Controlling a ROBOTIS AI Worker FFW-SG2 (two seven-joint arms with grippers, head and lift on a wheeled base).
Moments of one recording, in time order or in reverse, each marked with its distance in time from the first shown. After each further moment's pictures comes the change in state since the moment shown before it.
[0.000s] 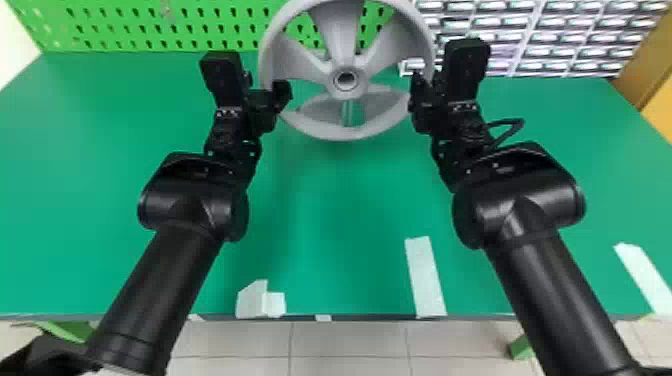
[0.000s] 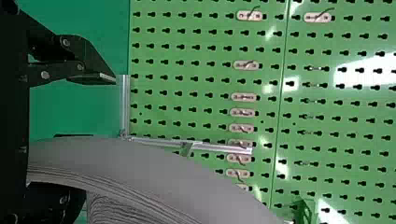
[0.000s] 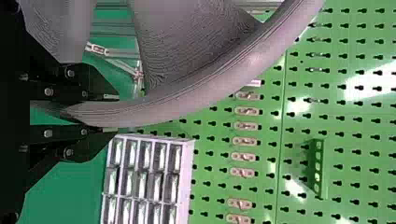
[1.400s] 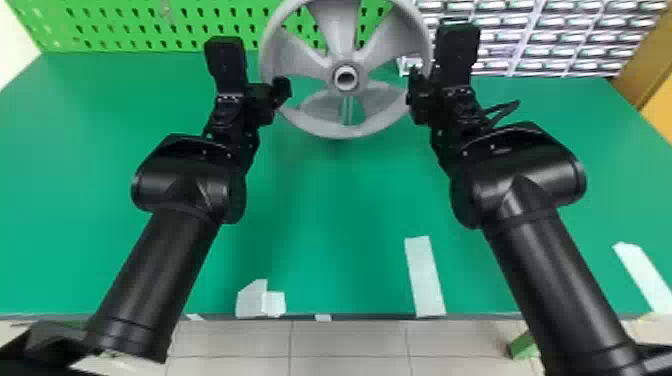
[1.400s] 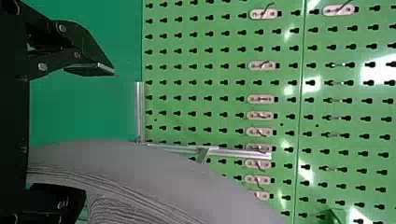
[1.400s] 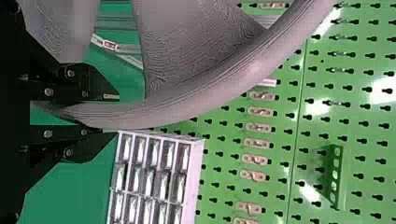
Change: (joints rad) left arm -0.037 -0.006 0.010 -0.026 -0.020 0.156 0.014; right arm -0.055 0.010 0.015 0.015 0.020 0.126 -0.001
